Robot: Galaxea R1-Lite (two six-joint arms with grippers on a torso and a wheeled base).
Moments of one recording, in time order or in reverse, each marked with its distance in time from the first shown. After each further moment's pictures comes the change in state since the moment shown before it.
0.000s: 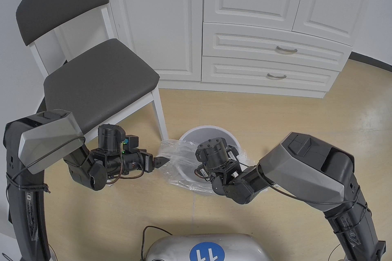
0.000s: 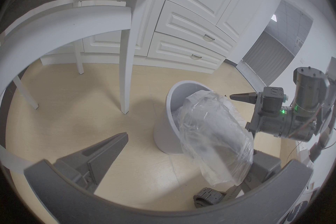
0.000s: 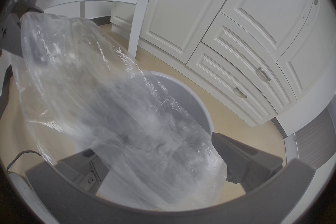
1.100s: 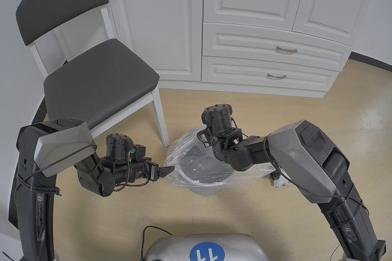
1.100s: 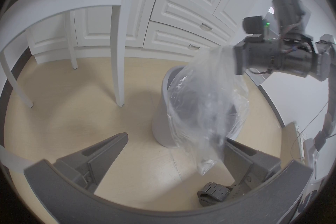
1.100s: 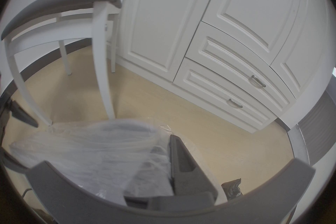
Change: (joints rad) left arm -0.022 0.094 -0.023 -0.025 0.007 0.043; right arm -0.092 0.078 -0.425 0.179 0.059 0.001
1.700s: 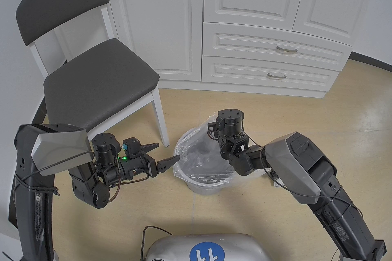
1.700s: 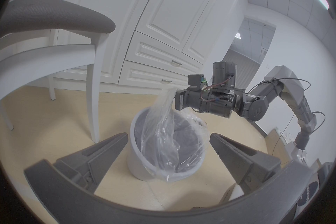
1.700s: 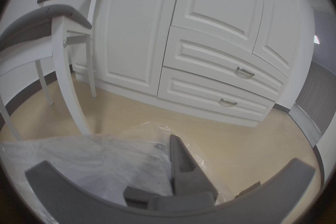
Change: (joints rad) left arm 0.002 -0.015 0.172 -0.520 -0.219 -0.092; right arm -0.082 0.166 -0.114 -0.301 0.014 0.063
